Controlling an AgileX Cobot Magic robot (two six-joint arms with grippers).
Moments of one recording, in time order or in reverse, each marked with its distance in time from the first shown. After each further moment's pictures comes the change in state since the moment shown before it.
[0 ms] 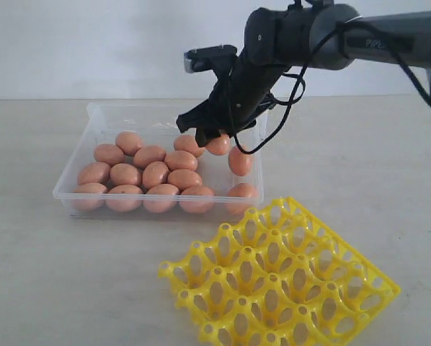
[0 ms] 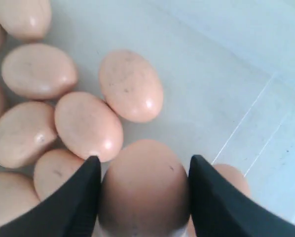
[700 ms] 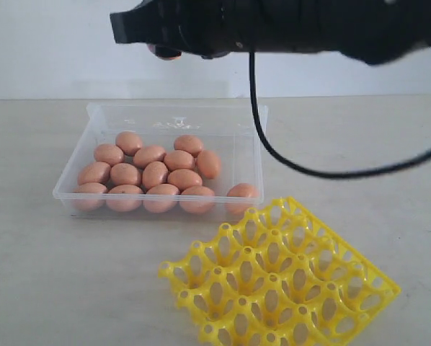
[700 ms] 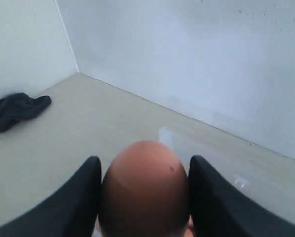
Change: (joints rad) left arm 0.000 0.000 0.000 0.000 0.000 0.000; right arm 0.272 -0.712 0.679 -0.026 -0.775 0.093
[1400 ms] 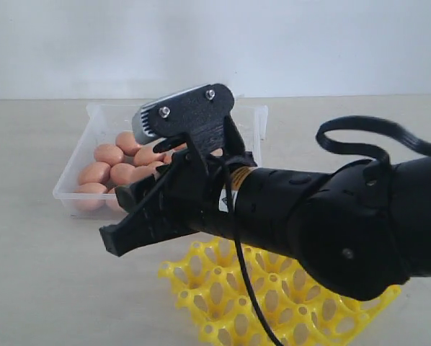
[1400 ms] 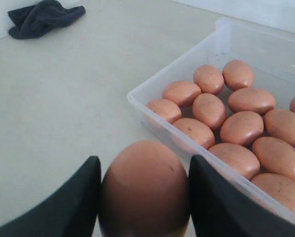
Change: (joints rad) left arm 0.000 0.000 0.000 0.000 0.000 0.000; right arm 0.203 0.073 0.370 0.013 -0.285 0.063
